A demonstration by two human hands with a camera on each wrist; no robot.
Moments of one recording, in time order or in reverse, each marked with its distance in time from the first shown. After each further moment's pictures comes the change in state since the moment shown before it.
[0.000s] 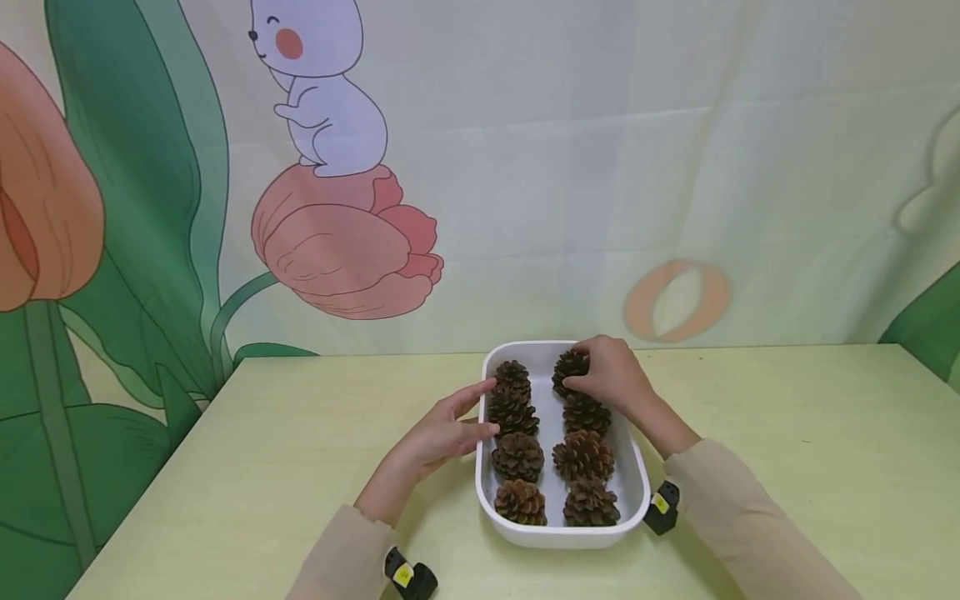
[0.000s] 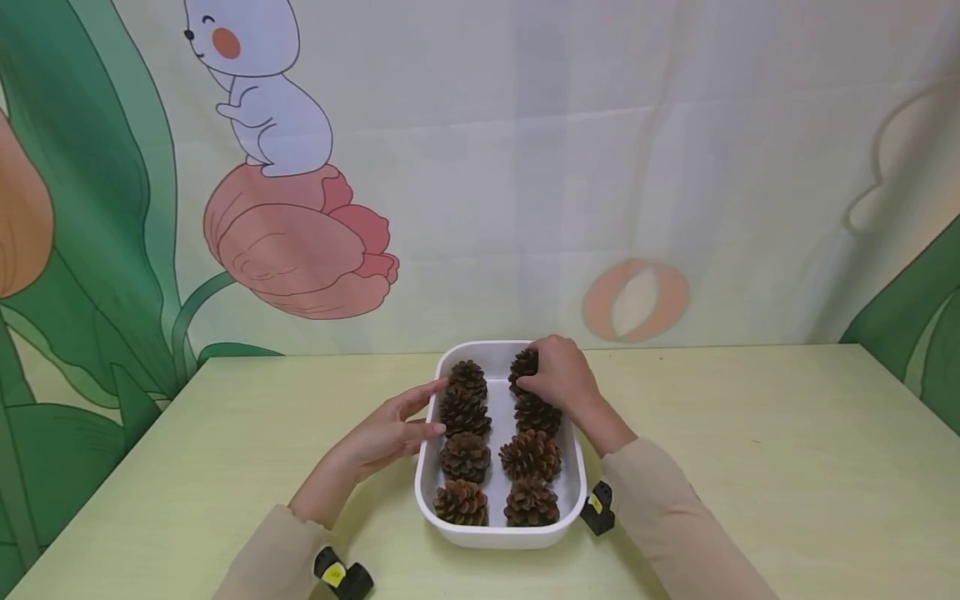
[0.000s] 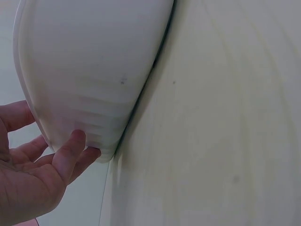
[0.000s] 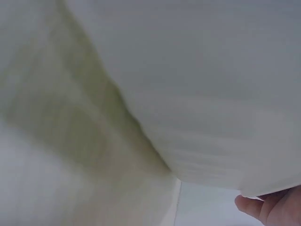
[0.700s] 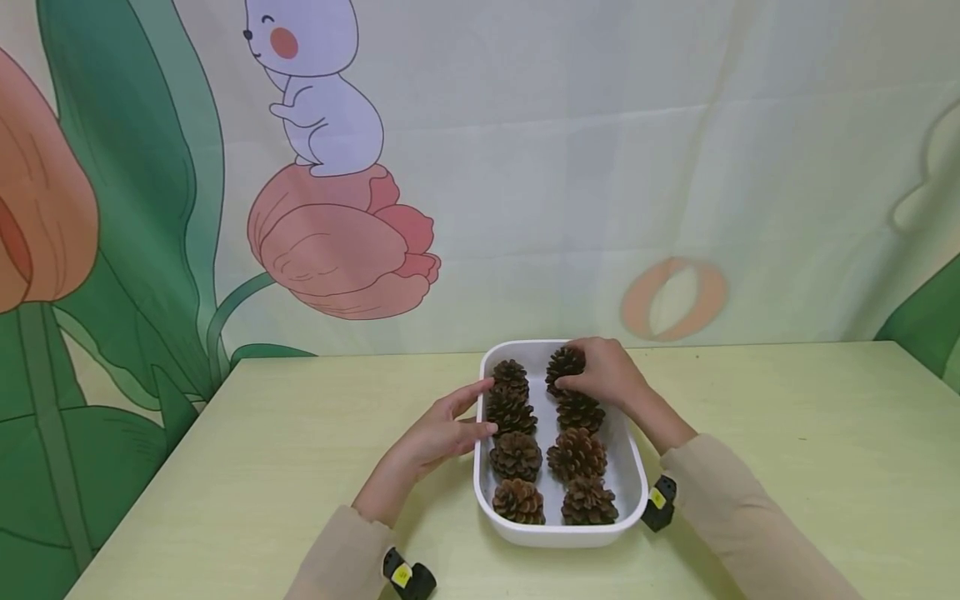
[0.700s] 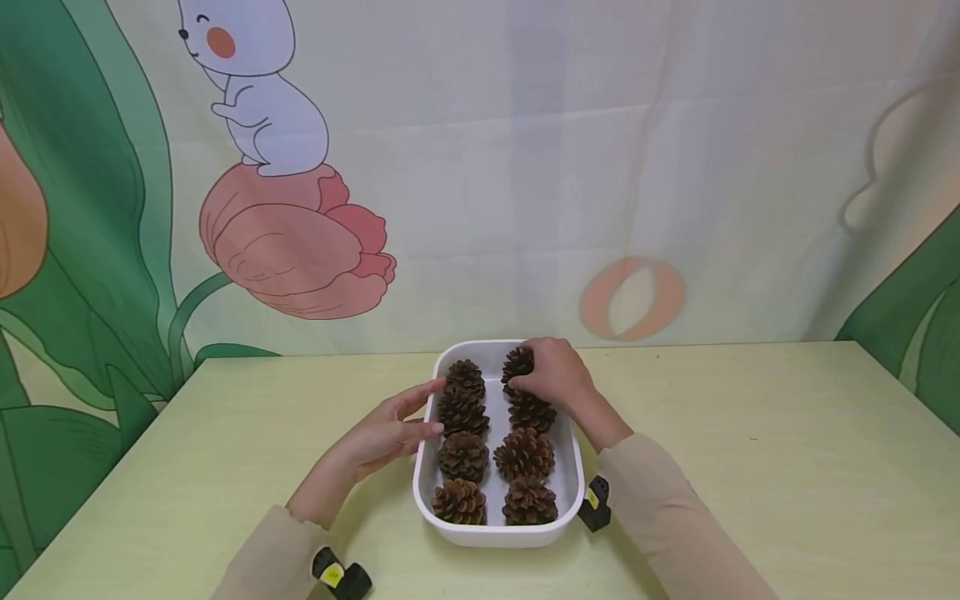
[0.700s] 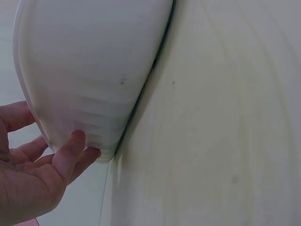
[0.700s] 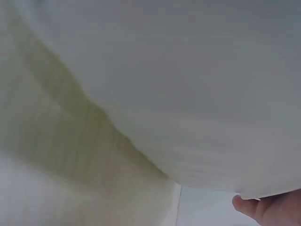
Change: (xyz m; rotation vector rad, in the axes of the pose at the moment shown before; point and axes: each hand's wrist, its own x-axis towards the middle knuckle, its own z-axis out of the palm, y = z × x) left_hand 0.000 0.000 0.000 0.001 0.010 -0.009; right_hand 0.001 0.000 0.001 0.029 -0.074 -0.010
